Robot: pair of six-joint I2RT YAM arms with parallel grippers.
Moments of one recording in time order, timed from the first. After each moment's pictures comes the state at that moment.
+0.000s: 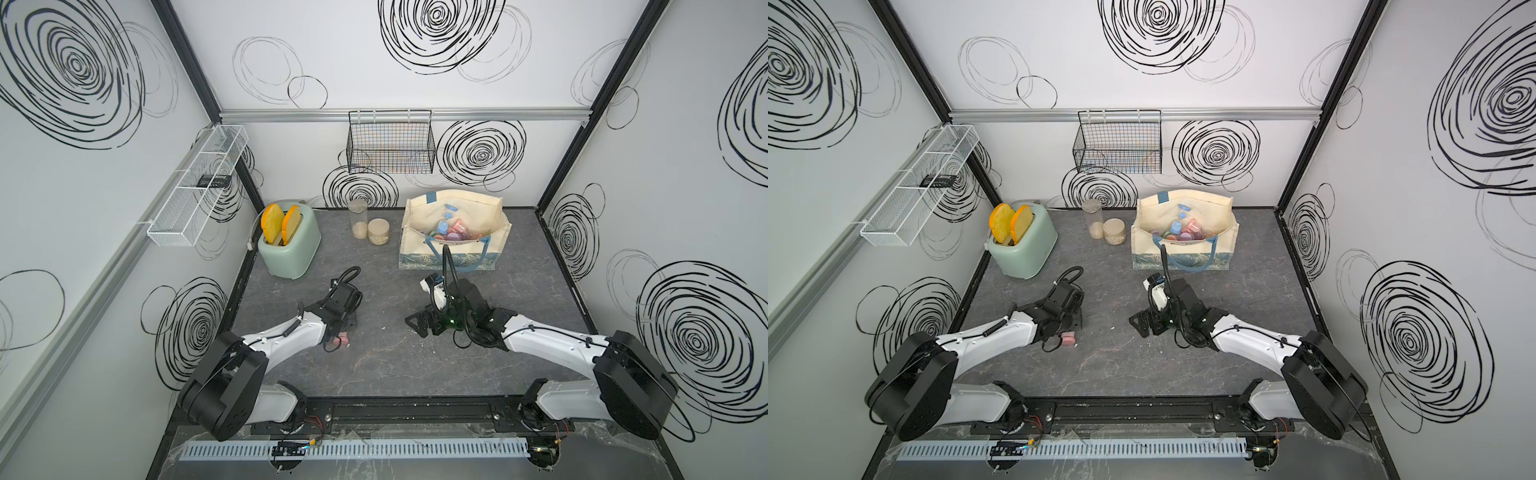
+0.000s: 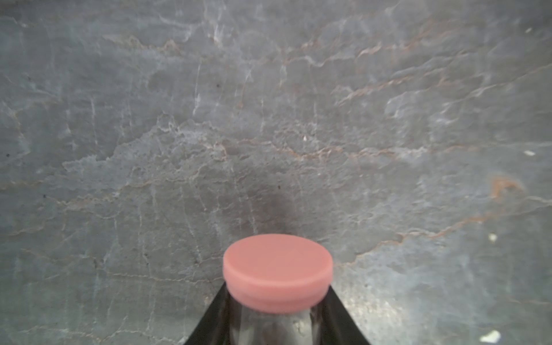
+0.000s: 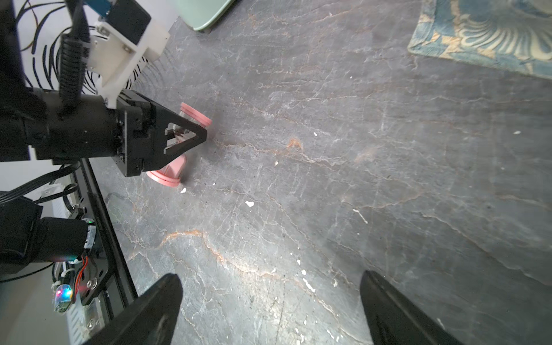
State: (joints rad) left arm -0.49 1.34 0.60 -0.37 -0.27 -0.58; right arm 0.76 1.30 0.61 0.03 -0.26 0.36
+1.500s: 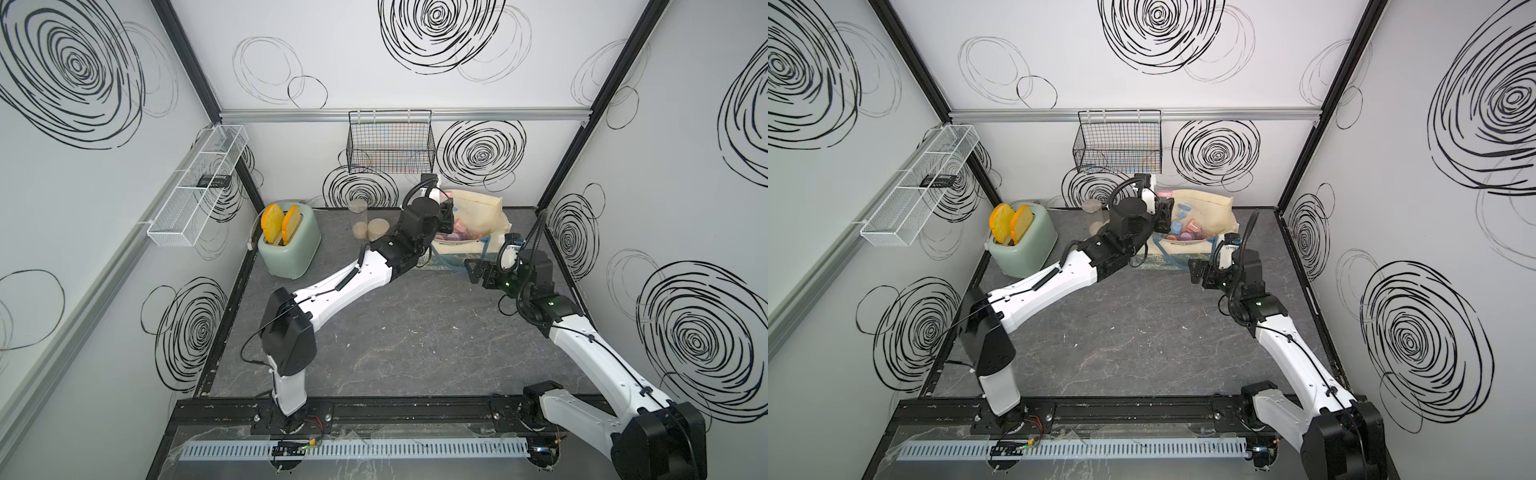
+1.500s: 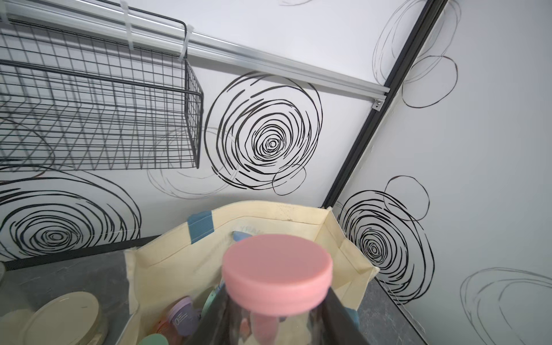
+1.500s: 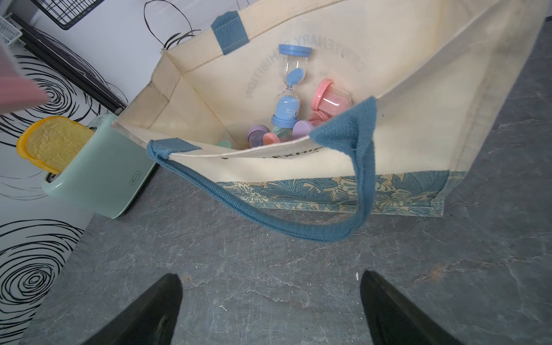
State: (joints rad) left arm -0.80 1.90 1.77 0.02 -0.34 -0.32; right arm 0.25 1.03 0.72 -0.16 -0.20 0.38
